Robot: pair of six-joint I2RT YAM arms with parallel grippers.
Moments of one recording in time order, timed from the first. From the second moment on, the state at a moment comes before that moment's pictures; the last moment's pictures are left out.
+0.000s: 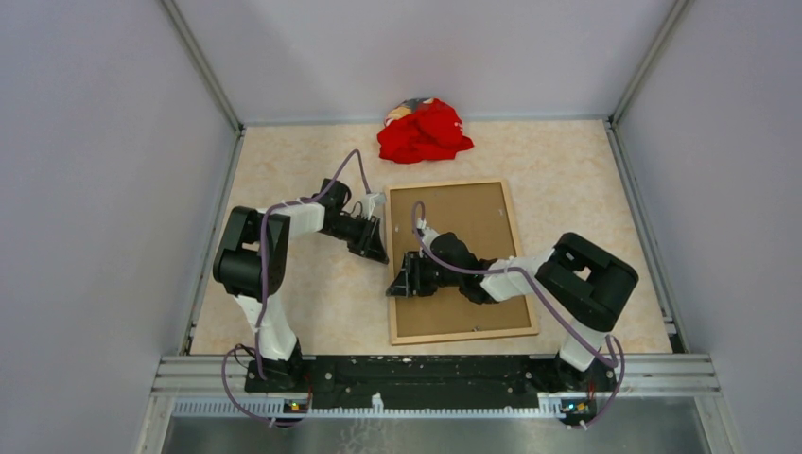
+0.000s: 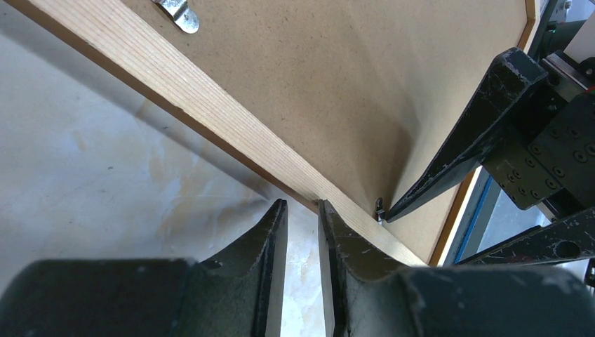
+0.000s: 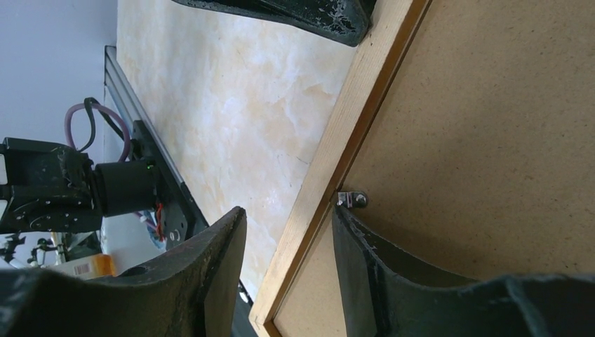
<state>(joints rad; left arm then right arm) -0.24 1.86 1.02 -0.40 0.90 0.18 0.92 1.73 0.68 0.51 -0.32 0.83</state>
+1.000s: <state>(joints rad) -0.24 1.86 1.03 -0.43 0.90 0.19 0.85 1.60 0.70 0.38 -0.34 0.75</state>
